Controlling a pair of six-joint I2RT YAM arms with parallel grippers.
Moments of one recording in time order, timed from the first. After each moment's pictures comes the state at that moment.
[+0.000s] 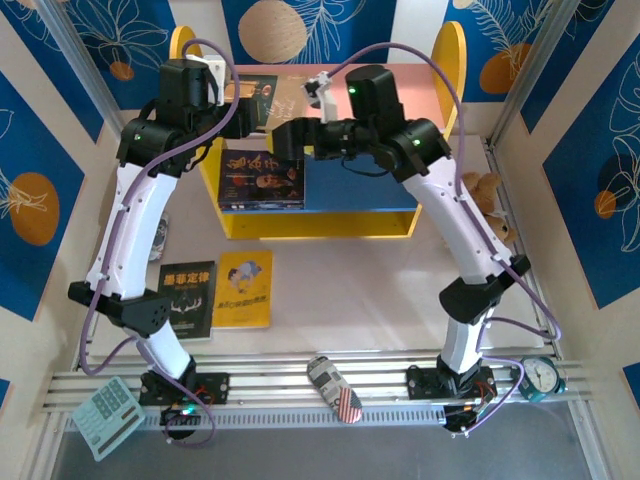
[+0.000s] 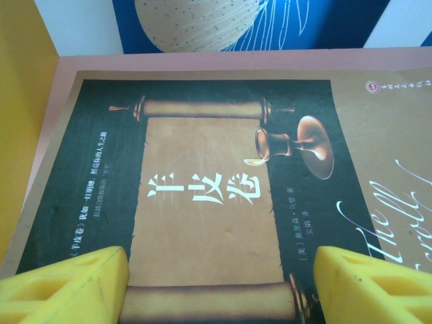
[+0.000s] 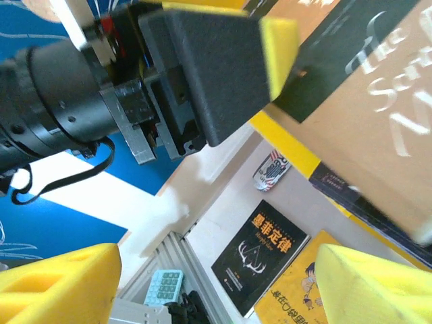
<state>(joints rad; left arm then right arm) -0.39 1.71 2.29 -1.05 -0.13 -0.18 0.64 1.81 2.33 -0.92 -0.57 0.51</state>
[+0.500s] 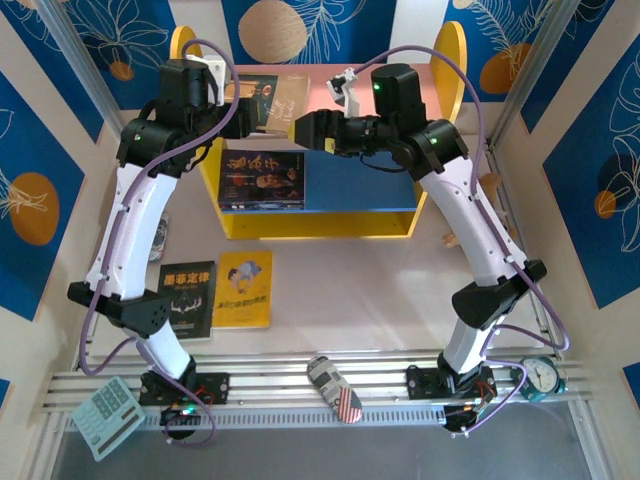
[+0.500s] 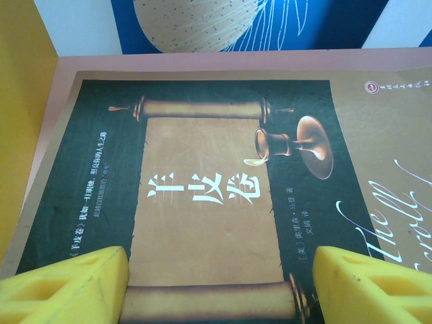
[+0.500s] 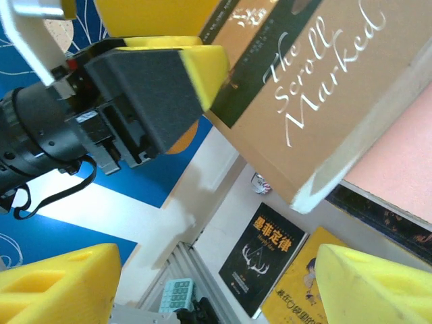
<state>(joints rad) -0.39 1.70 2.28 -1.04 -0.12 -0.18 0.54 1.75 2.18 -0.84 -0.65 0.59</state>
